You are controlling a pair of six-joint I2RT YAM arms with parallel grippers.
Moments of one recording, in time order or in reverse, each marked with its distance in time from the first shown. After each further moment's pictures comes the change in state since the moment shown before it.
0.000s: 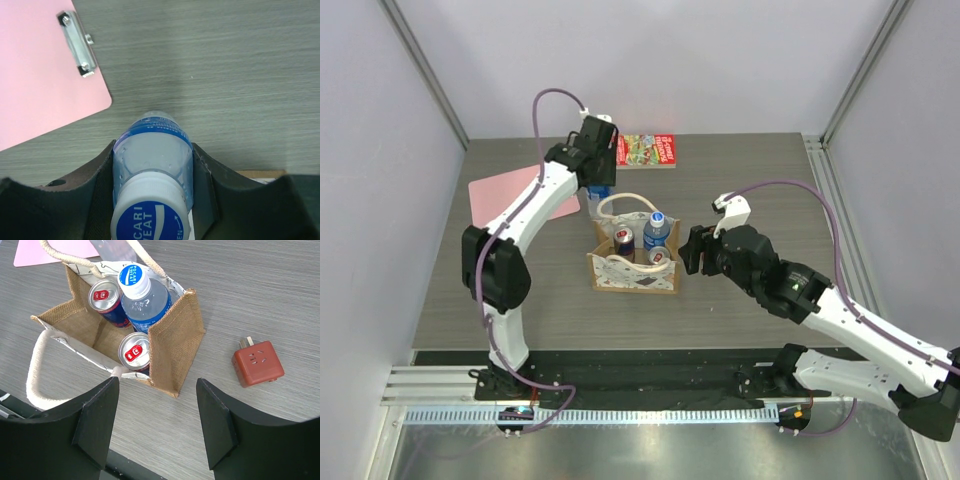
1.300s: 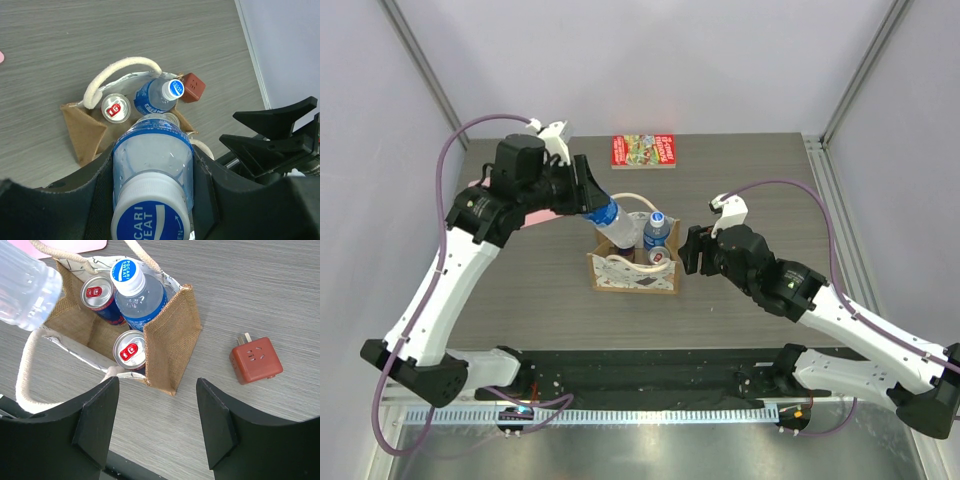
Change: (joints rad) left arm -0.014 -0.666 -0.200 -0.151 0.478 -0.166; right arm 0.000 0.024 0.000 -0.006 0.012 0.007
